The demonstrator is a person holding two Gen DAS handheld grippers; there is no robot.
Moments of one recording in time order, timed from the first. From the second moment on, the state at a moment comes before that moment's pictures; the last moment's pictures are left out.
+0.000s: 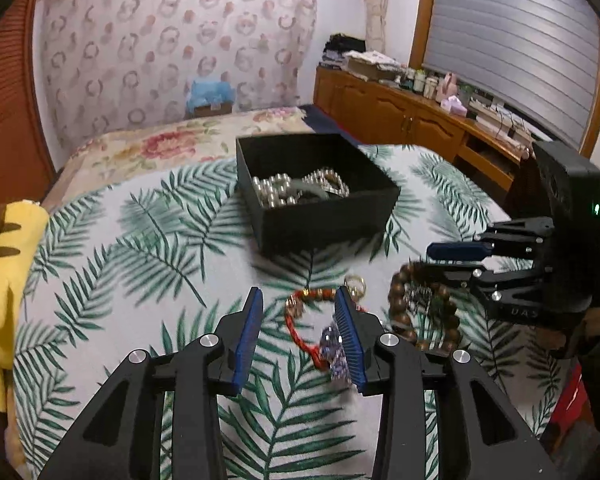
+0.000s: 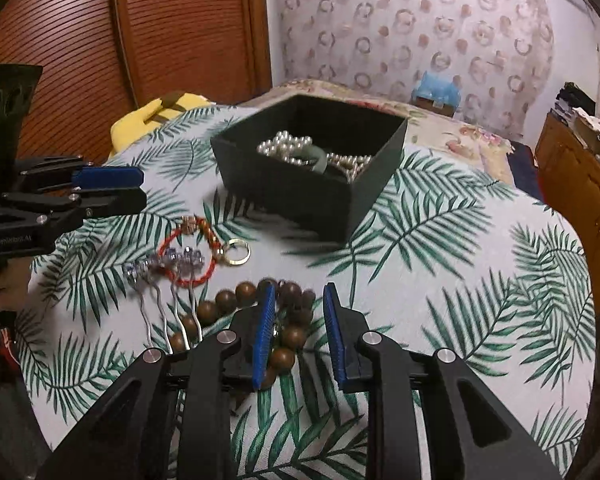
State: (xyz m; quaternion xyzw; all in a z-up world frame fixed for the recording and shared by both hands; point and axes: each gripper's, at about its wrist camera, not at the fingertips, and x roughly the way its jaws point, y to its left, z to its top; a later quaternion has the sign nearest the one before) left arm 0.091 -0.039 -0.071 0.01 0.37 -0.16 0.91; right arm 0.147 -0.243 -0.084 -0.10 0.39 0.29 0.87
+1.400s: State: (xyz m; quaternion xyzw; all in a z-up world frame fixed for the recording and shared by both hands) left arm 0.106 -0.067 -0.106 0.02 0.43 -0.19 0.88; right arm 0.153 -0.254 -0.095 -0.09 0.41 0.29 0.86
